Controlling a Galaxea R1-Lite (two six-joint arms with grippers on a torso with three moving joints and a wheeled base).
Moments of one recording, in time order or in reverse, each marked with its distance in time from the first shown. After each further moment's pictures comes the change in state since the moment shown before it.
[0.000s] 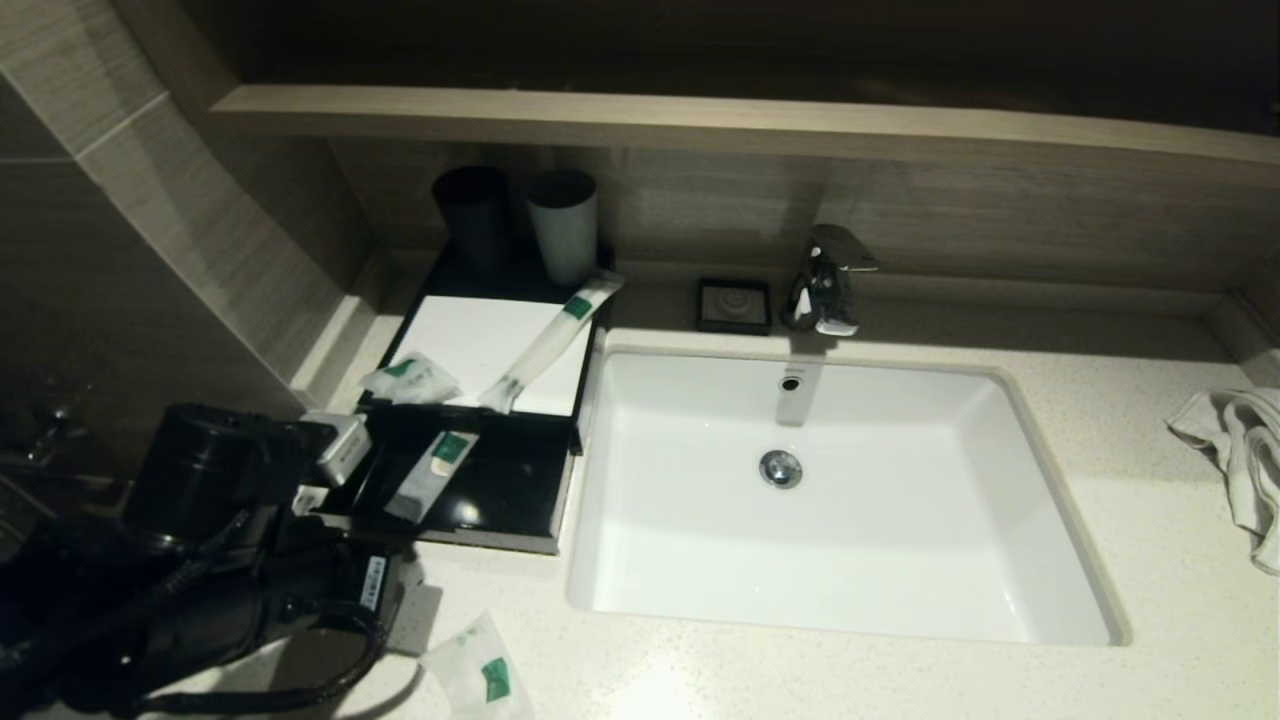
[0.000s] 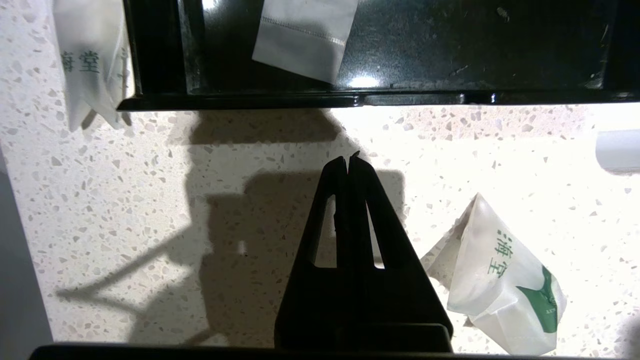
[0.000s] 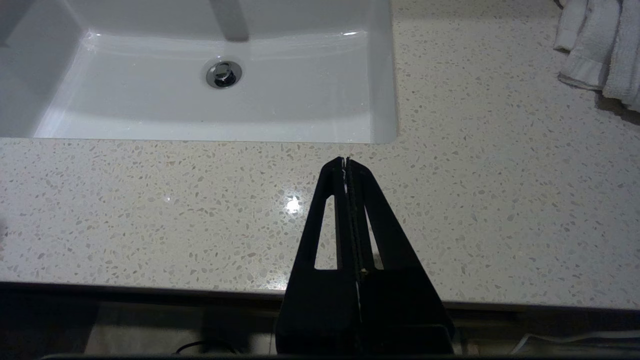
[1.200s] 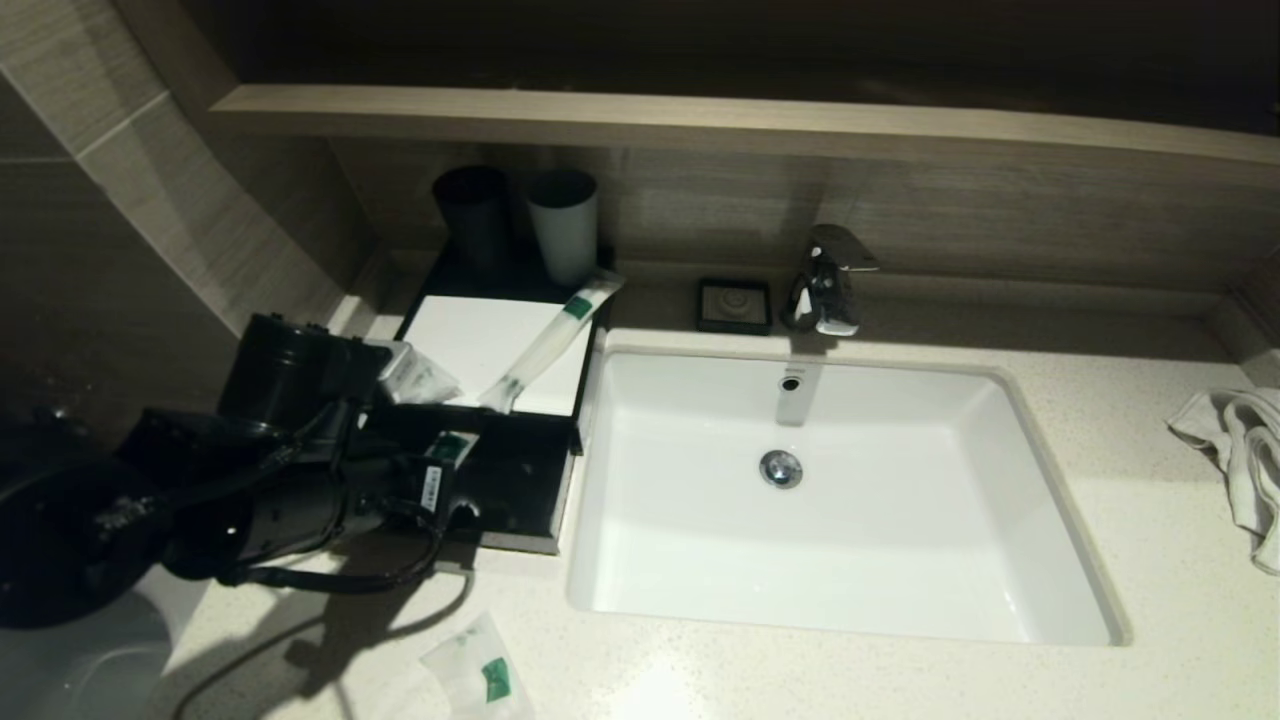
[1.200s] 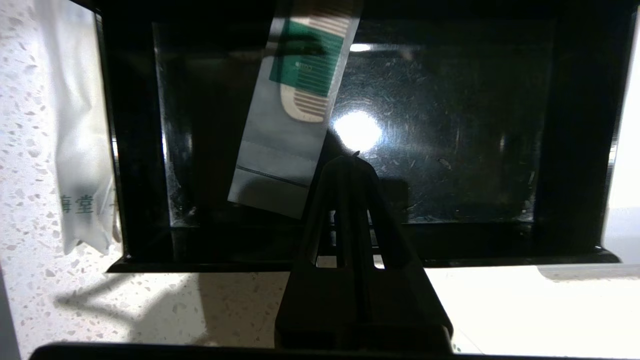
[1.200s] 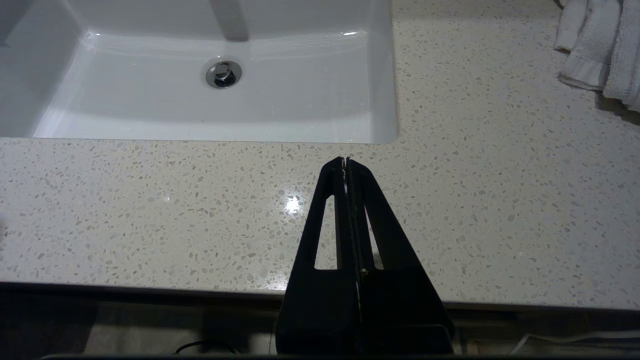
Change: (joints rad) left arm 0.001 0.146 -0.244 0.043 0.000 0.000; right arm 0.000 0.000 0.000 0.000 0.000 0.000
